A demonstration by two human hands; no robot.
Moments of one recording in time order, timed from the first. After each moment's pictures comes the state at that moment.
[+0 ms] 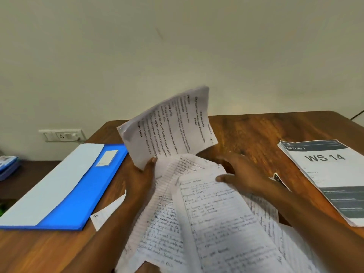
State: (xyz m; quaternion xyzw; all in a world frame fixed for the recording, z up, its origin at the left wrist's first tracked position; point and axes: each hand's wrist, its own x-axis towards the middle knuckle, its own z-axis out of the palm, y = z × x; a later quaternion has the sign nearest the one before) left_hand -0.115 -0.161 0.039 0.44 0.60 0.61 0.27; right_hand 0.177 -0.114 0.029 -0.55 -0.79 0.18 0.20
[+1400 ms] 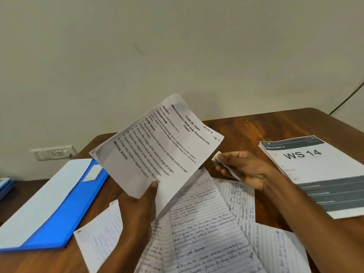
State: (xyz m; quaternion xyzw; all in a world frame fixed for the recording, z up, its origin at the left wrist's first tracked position) left_hand -0.037 -0.220 0.053 0.35 0.55 0.68 0.34; right_hand 0.236 -0.114 0.050 -0.38 -0.39 0.71 0.45
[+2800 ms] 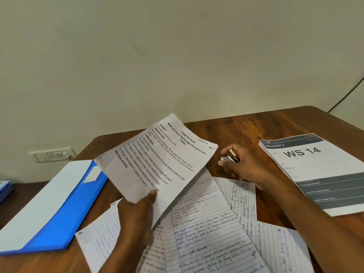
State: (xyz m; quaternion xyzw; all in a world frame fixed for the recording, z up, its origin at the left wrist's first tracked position) left_hand -0.044 -0.225 0.050 0.30 0.59 0.64 0.39; right_hand 0.233 -0.121 0.047 -0.57 -0.60 0.40 0.39
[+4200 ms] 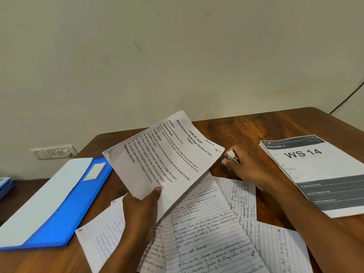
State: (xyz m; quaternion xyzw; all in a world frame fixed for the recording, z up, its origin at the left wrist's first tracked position) left_hand -0.041 -0.219 0.045 0.33 0.59 0.62 0.39; right_hand 0.237 -0.112 0.035 -0.59 -0.66 0.32 0.34
